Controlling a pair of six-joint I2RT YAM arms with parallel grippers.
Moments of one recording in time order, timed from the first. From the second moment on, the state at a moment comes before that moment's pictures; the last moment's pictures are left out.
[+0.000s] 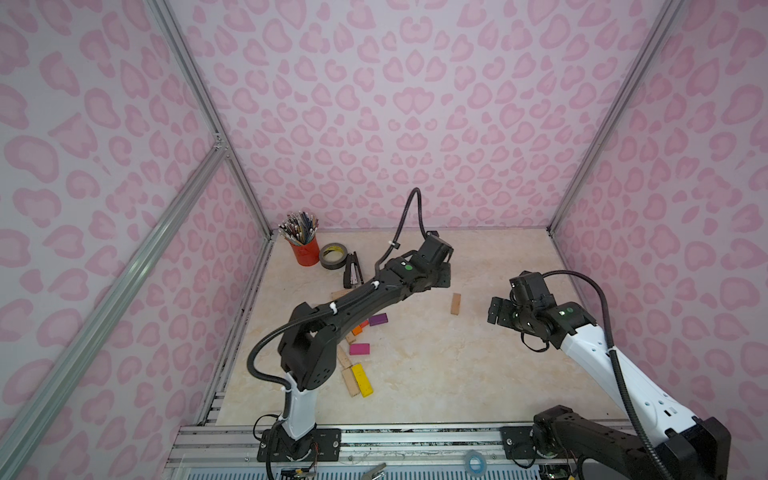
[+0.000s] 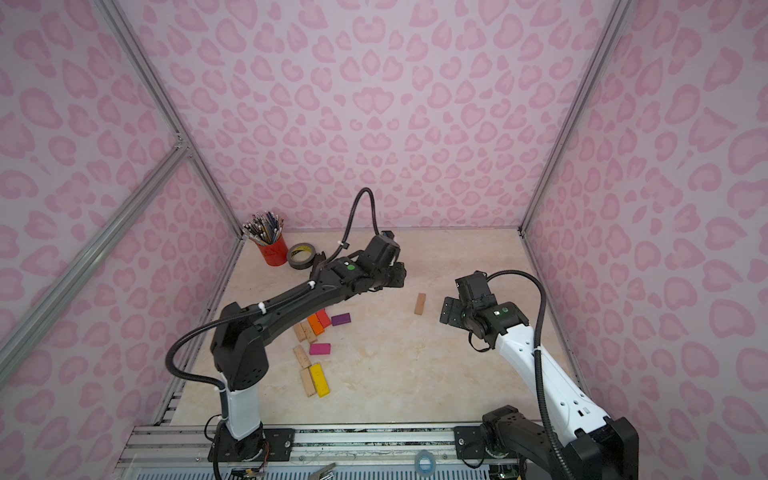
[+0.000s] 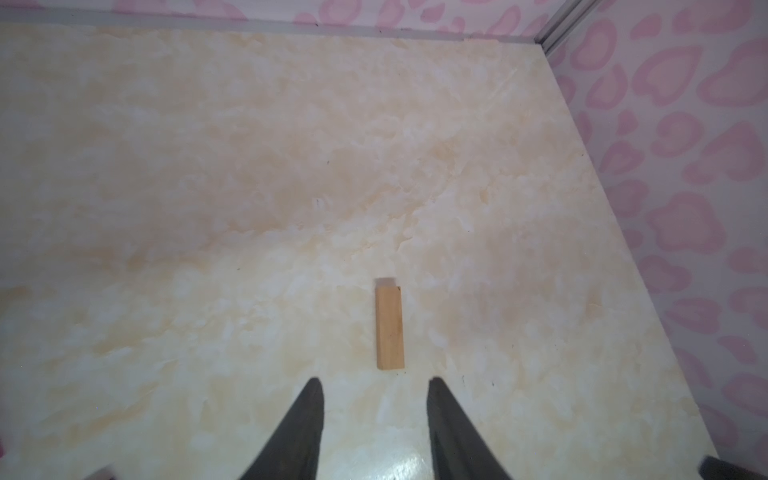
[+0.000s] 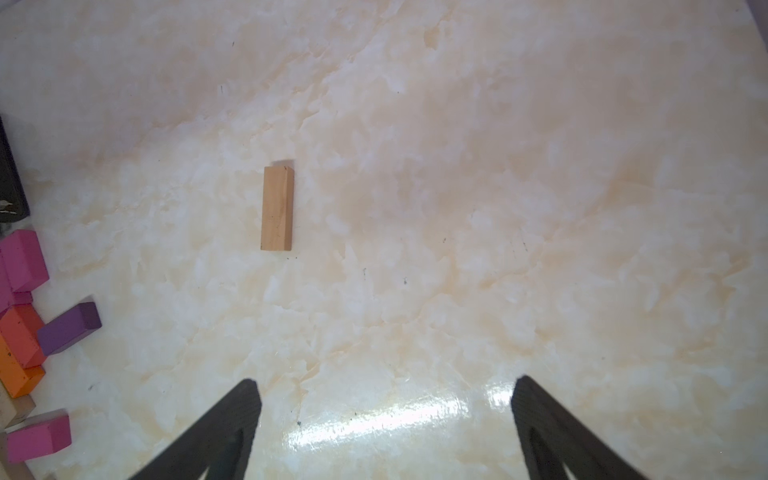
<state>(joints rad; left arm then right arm) -0.81 1.86 1.65 -0.52 -0.10 -0.56 0.40 1.14 0.95 -0.81 0.14 0.55</state>
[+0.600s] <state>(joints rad) -0.68 1.08 0.89 -0.29 0.16 -0.29 0.52 1.76 1.22 -0.68 0.19 0.55</state>
